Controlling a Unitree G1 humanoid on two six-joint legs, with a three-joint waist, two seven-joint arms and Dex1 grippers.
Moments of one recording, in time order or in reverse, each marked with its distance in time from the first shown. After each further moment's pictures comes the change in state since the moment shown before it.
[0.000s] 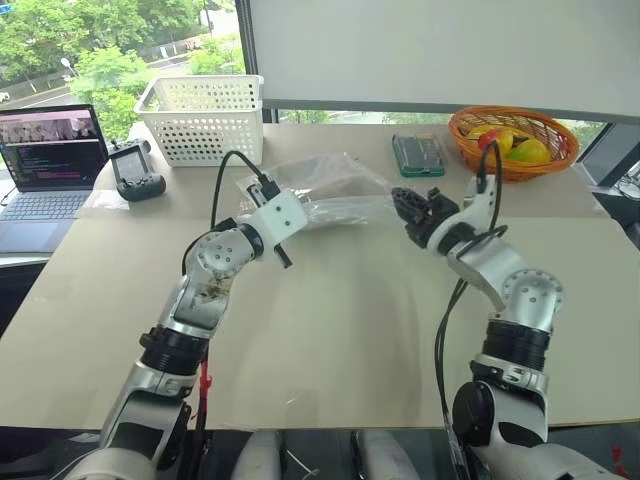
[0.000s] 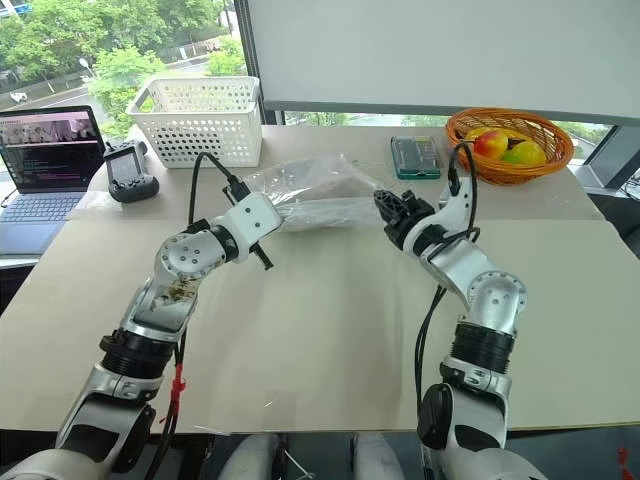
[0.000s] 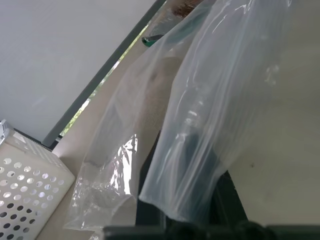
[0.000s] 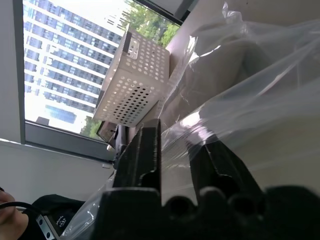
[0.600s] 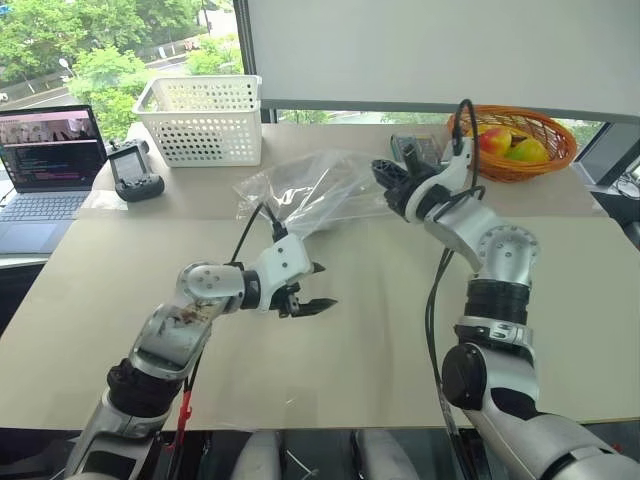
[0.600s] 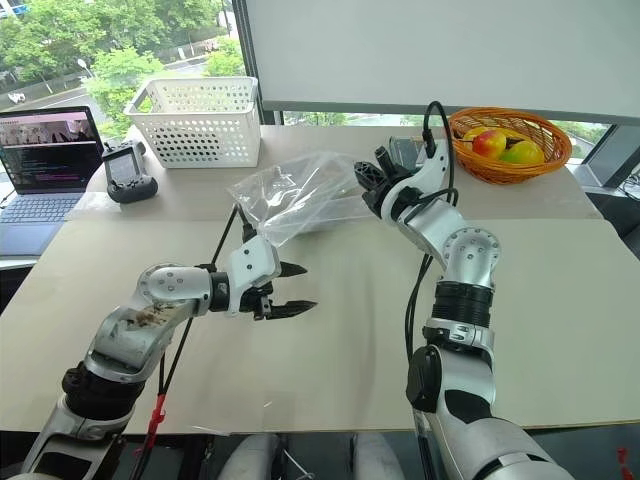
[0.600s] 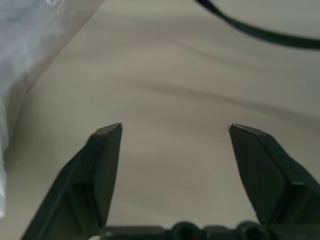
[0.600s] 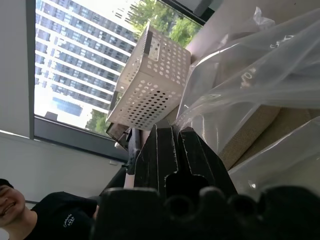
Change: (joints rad) left arm 0.082 0.089 0.029 -0.387 -0.464 0.531 -0.318; right arm -0.224 0.027 0.039 0.204 -0.104 -0.073 0.048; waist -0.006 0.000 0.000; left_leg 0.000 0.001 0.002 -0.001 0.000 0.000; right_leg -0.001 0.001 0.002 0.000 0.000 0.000
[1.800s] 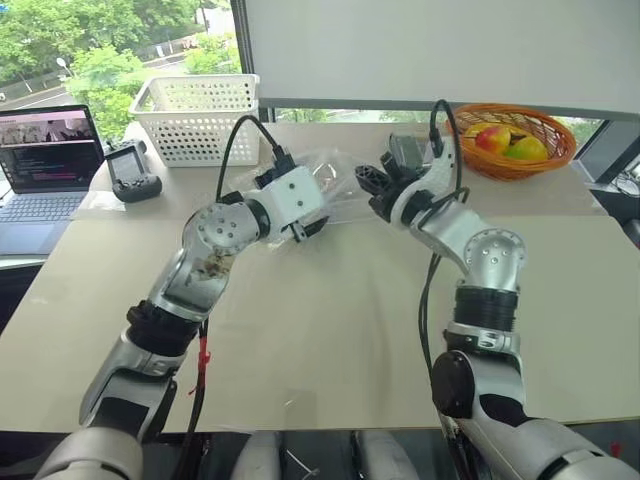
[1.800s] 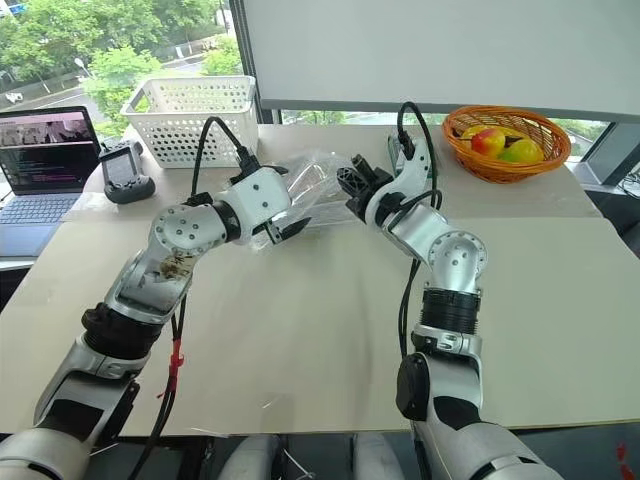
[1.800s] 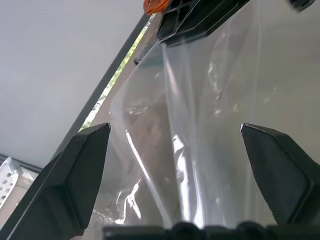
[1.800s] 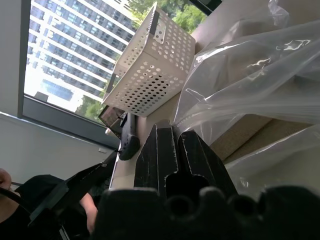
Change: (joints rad) left arm -0.225 0.036 -0.149 0.345 0.417 -0.445 0.320; right arm 0.032 0.055 0.039 -0.150 -0.040 0.066 -0.038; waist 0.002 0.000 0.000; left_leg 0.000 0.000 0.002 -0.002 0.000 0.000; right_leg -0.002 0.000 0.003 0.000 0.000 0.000
